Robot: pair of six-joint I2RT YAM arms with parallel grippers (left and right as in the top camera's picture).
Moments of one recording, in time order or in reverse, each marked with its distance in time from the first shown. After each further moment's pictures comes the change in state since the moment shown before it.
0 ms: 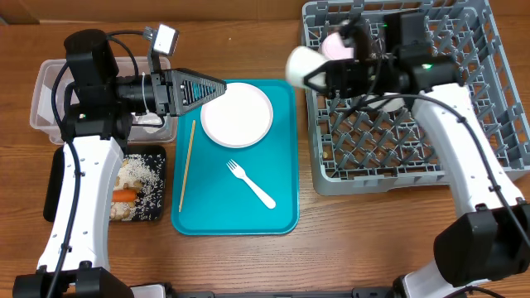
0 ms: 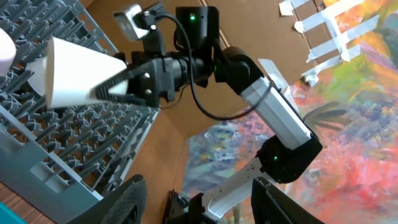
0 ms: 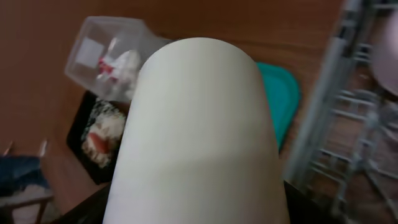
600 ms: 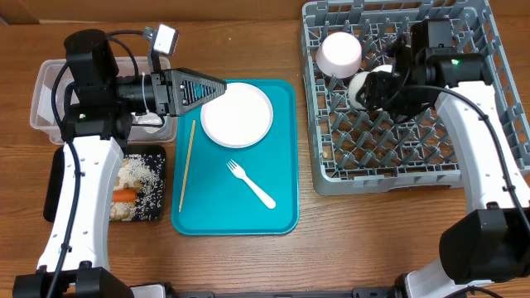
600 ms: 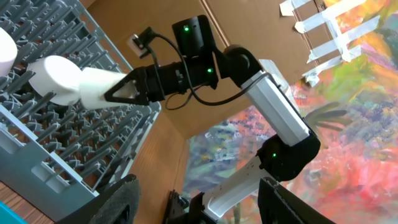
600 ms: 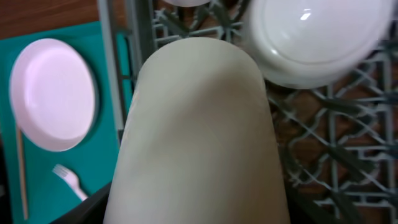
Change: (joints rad) left arm 0.000 0.000 0.000 0.000 -0.003 0.000; right arm -0.101 0.000 0.034 -0.302 0.466 0.114
